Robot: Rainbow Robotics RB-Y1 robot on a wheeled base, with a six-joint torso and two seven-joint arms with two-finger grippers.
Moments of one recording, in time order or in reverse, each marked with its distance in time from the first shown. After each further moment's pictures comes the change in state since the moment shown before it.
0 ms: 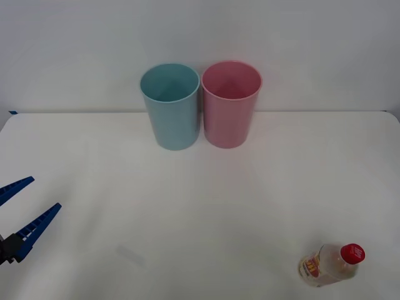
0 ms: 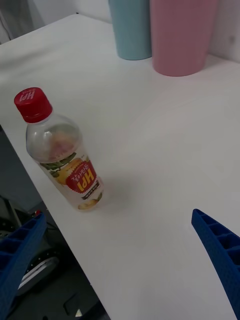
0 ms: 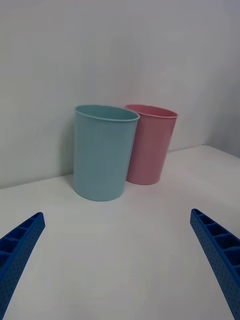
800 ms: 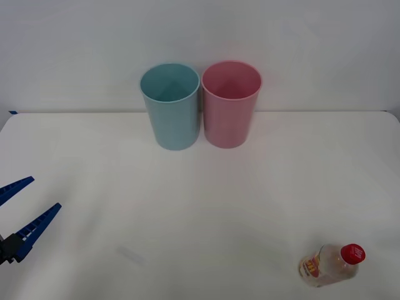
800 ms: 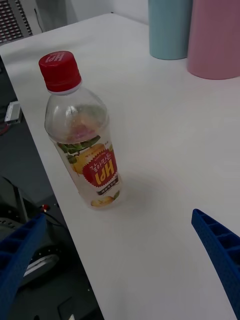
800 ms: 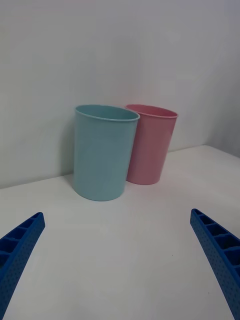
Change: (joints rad) right arm -0.099 0.000 0.187 0.172 -0.046 -0.020 0.239; left arm 0.000 0.000 0.000 0.000 0.000 0.000 0.000
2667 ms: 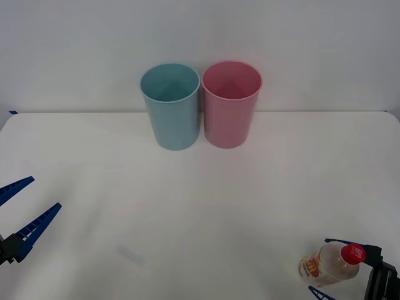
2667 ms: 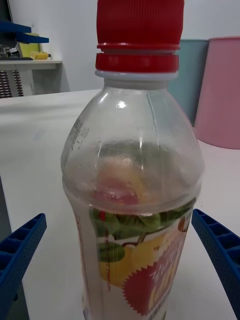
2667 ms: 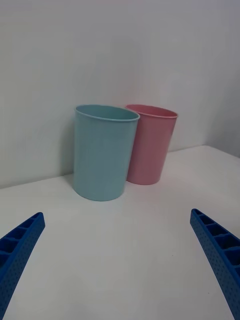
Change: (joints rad) right arm -0.114 0.453 0.018 0.106 0.075 0.000 0.347; left arm 0.000 0.000 0.000 0.000 0.000 0.000 0.000
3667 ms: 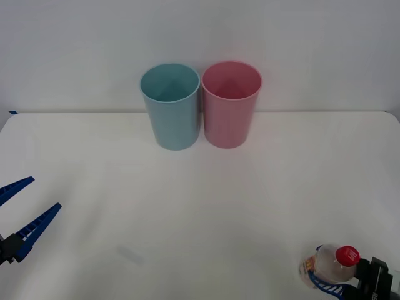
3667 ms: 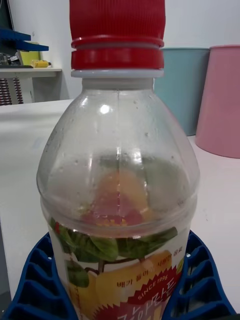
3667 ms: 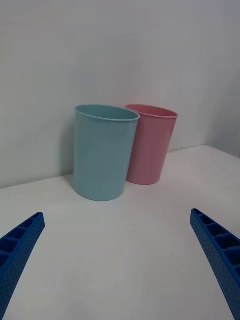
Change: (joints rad) right arm -0.018 0.028 0.009 0.000 0.001 0.006 0.006; left arm 0.000 0.000 0.000 0.000 0.000 0.000 0.000
